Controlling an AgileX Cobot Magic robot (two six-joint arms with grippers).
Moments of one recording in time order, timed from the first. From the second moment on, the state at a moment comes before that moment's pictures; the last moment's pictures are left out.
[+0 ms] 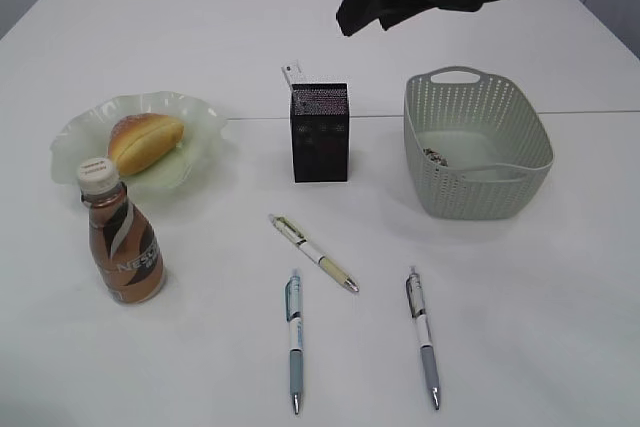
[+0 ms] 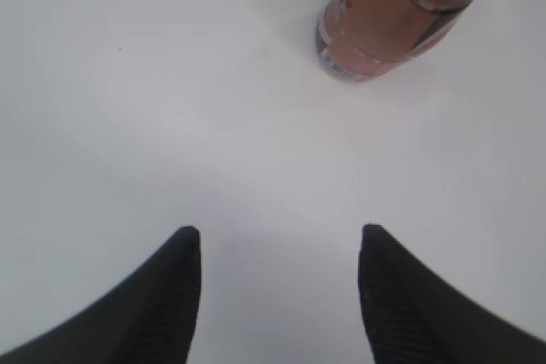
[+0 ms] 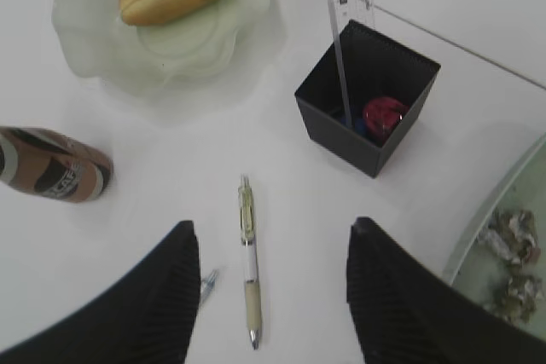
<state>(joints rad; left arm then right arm) 0.00 1.10 -0.67 -0.26 0.79 0.14 0.31 1.87 -1.82 0.38 1.00 -0.37</state>
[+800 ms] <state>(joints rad) 0.00 1.10 -0.67 -0.27 0.79 0.14 0.36 1.65 -1.25 0.19 1.15 0.03</state>
